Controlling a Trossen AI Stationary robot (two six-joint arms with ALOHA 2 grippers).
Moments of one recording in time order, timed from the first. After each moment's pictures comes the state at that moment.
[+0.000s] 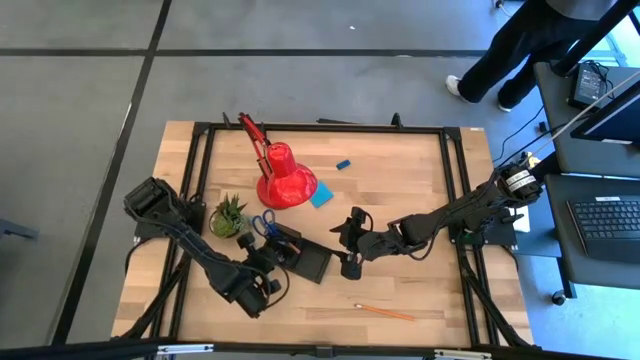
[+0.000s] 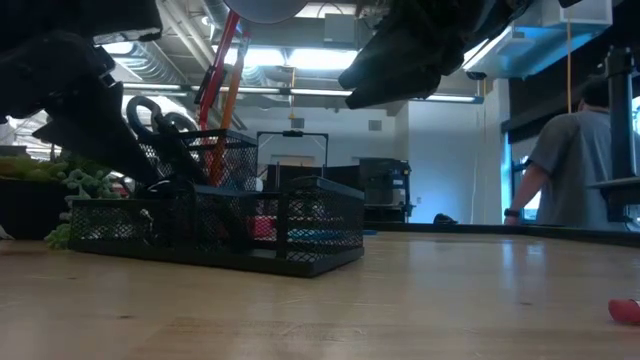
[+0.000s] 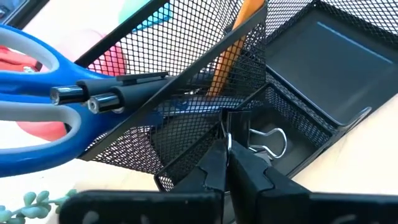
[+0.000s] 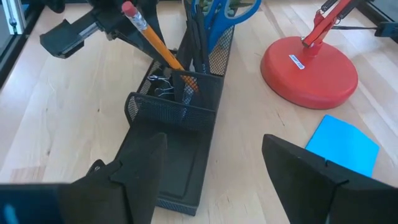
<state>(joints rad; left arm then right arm) -0.72 1.80 1.04 -0.78 -0.82 -1.21 0.37 1.64 0.98 0.03 0.45 0.28</state>
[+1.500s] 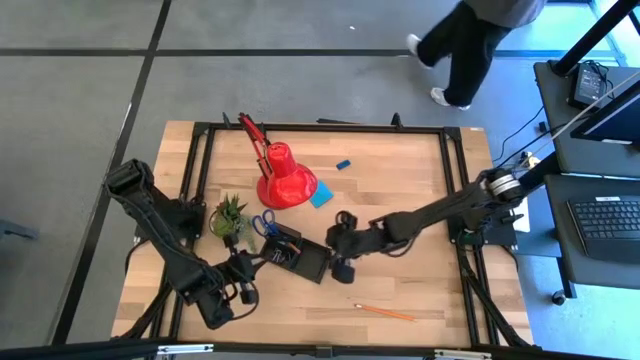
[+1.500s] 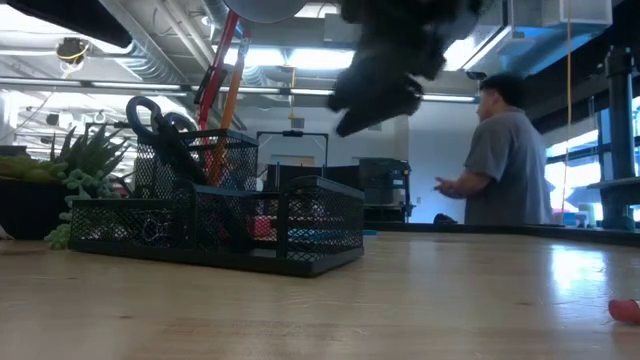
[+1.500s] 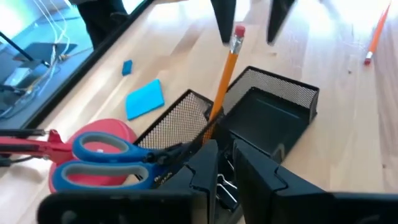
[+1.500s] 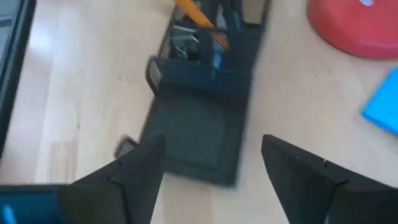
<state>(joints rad) -0.90 1.55 1.04 -0.84 -1.05 -1.05 0.32 1.76 1.18 -0.24 0.23 0.41</state>
